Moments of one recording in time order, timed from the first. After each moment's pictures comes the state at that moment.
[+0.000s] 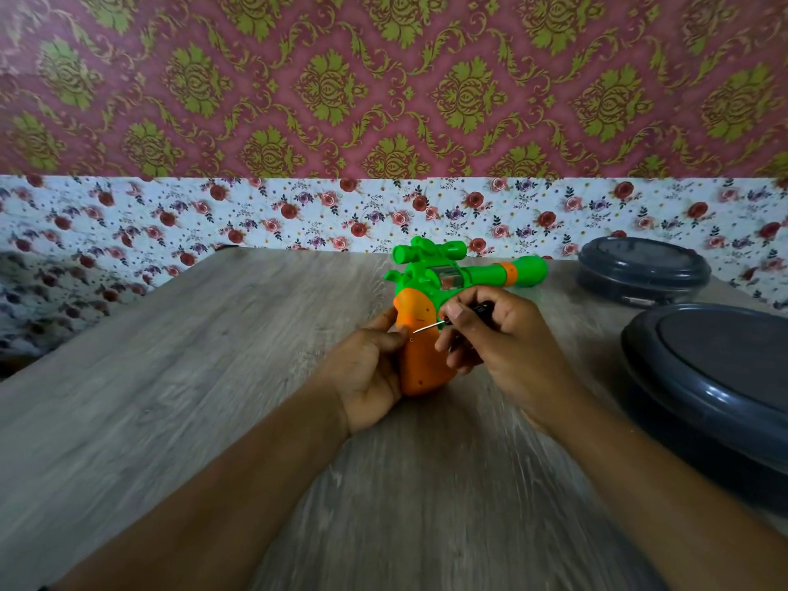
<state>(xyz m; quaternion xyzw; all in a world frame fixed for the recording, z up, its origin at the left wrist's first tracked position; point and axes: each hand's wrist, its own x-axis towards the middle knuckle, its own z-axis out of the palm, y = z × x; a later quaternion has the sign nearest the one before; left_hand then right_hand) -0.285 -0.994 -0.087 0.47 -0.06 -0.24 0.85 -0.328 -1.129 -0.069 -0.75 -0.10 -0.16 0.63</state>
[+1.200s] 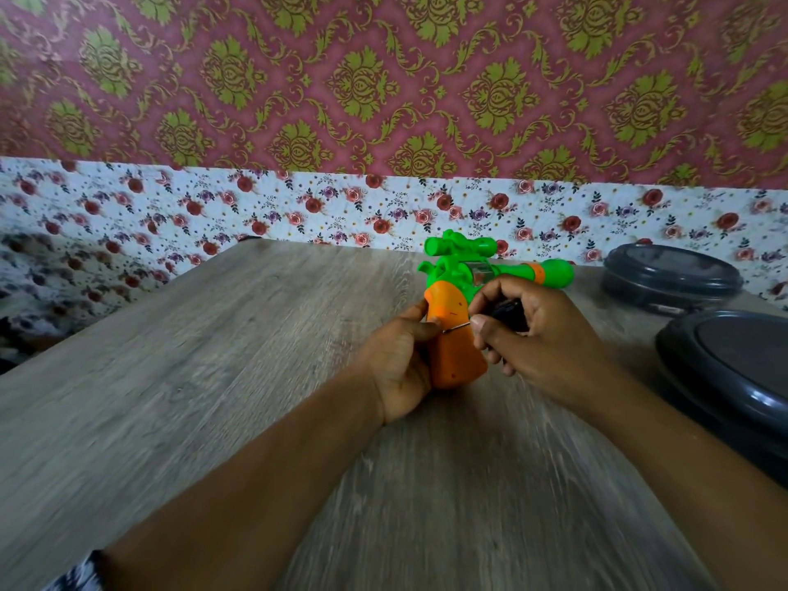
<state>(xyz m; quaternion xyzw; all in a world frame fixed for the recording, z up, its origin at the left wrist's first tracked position) -0.296 -0.995 -0.077 0.48 -0.06 -0.23 0.85 -0.331 -1.127 -0.060 -0.84 -0.16 -0.17 0.49</state>
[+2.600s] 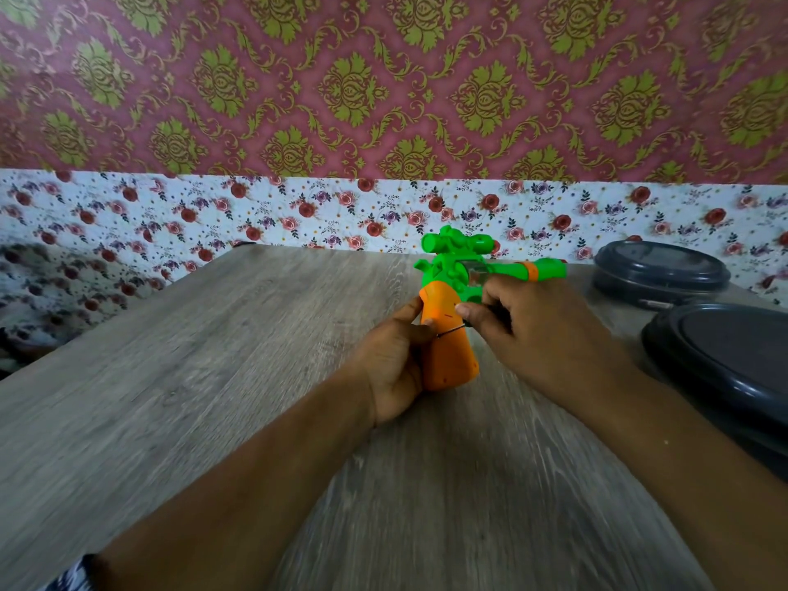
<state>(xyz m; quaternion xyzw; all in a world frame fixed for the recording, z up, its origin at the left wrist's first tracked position) -0.296 -0.998 -0.081 0.49 -0.09 -0.21 0.84 -0.341 -1.132 -0.047 -0.94 -0.13 -0.27 0.16</state>
